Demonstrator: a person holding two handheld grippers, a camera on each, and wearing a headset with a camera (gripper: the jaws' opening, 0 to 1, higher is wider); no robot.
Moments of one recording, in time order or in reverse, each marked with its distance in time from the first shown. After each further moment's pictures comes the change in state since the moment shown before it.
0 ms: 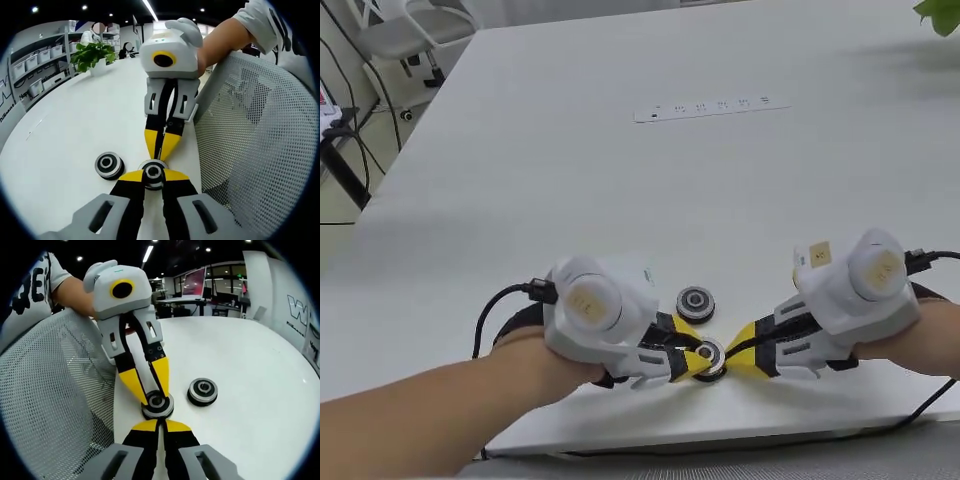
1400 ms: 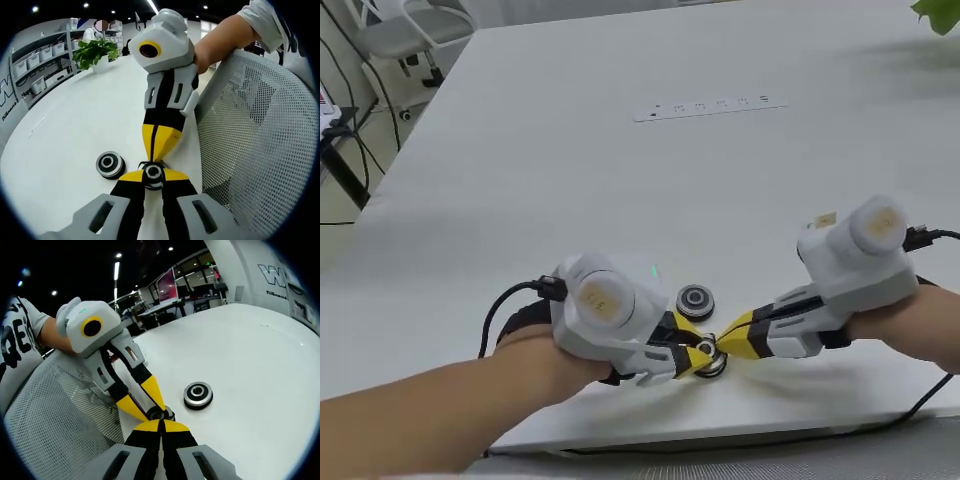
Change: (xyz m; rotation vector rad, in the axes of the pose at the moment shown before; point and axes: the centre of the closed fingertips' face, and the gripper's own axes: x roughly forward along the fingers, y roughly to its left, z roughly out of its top) left arm 0.001 0.001 0.000 -0.010 0.030 0.027; right arm -0.005 0.001 0.022 0.276 -0.093 0.020
